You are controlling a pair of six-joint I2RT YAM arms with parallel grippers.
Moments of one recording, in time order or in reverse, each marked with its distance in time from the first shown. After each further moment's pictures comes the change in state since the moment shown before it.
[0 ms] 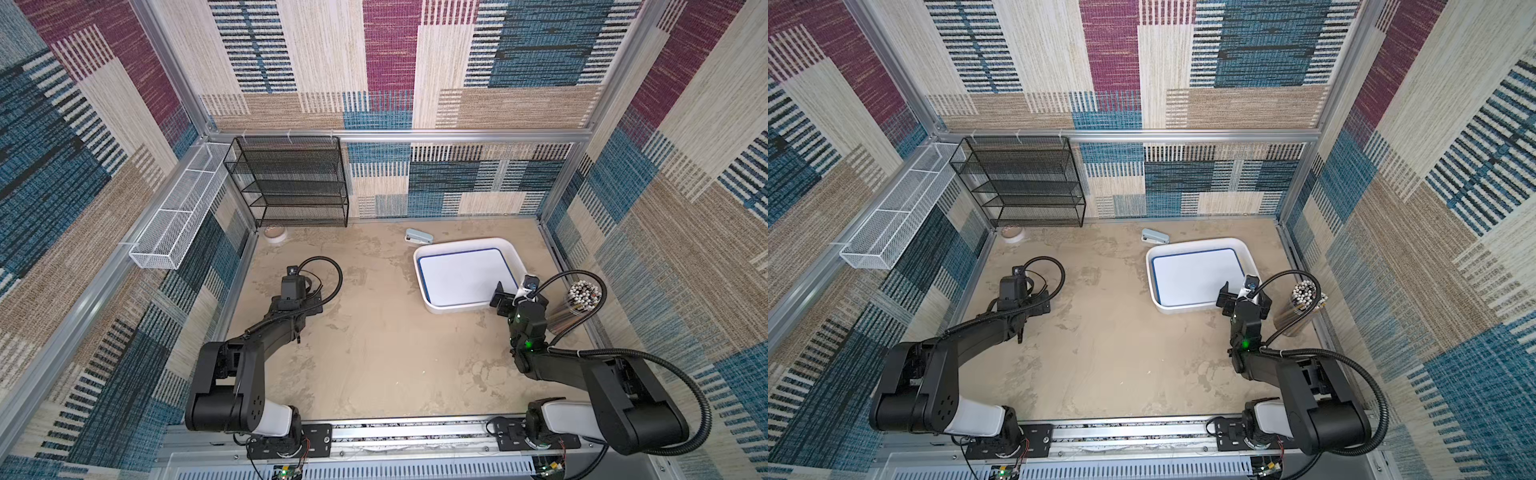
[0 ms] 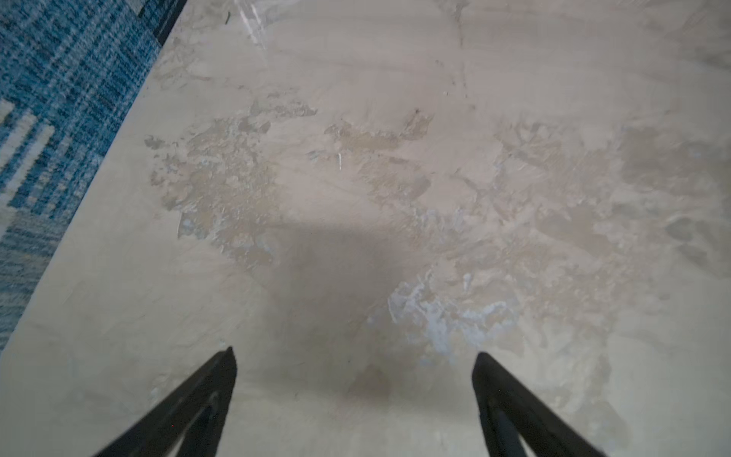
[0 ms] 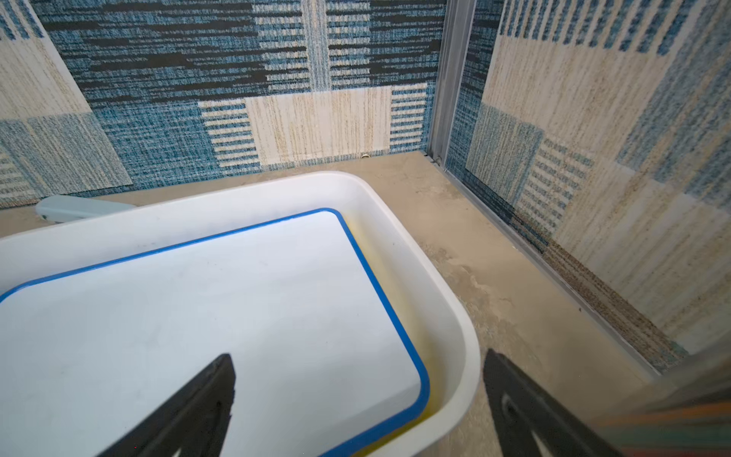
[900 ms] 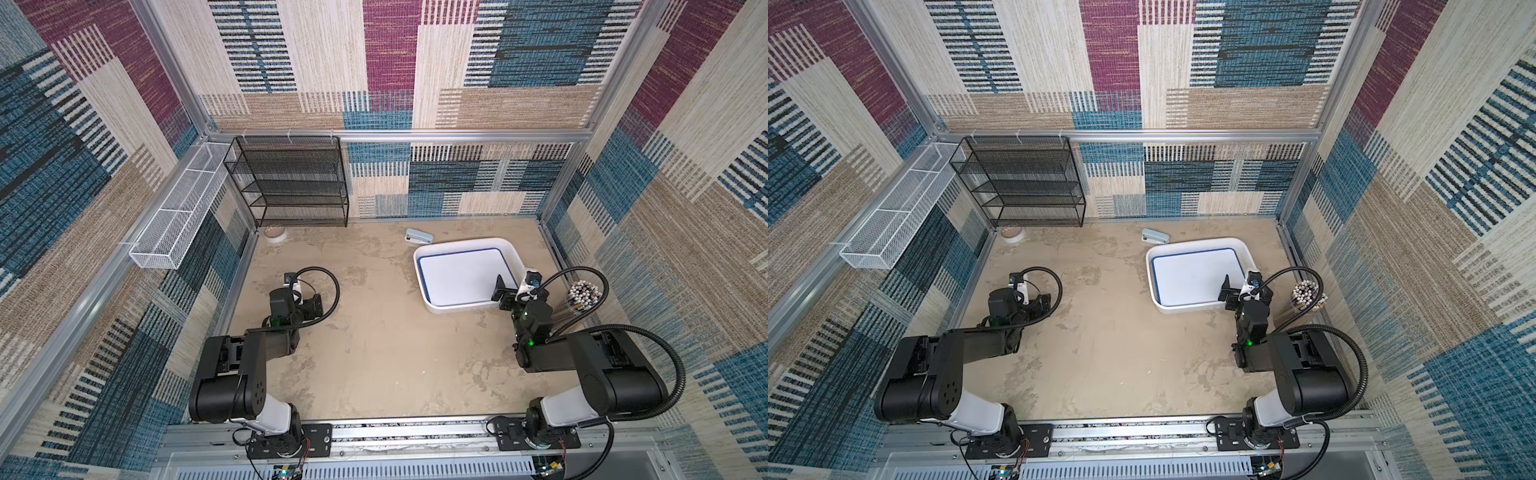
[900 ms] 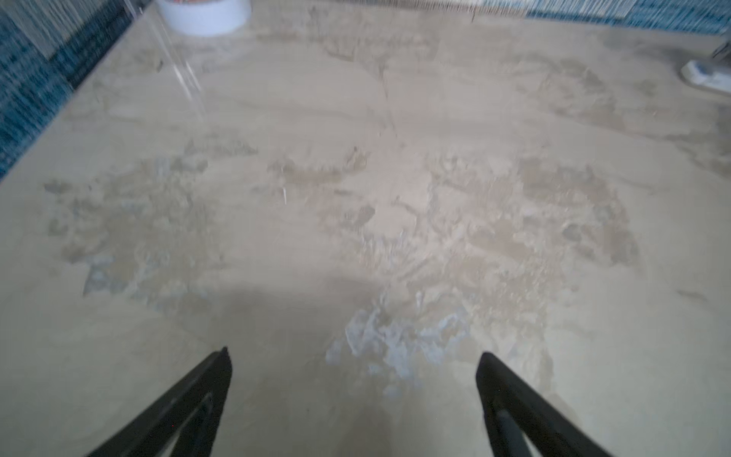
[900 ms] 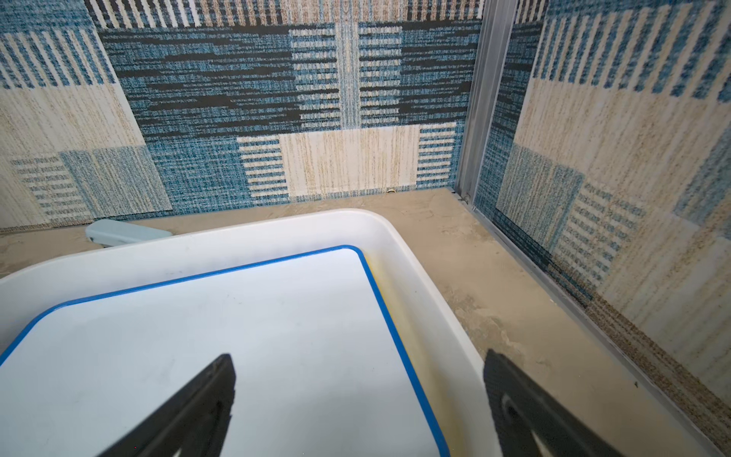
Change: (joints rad) left arm 0.066 0.076 -0.159 0.459 0.254 0.071; right arm -0.092 0.159 -0.002 0.262 -0.200 -0.048
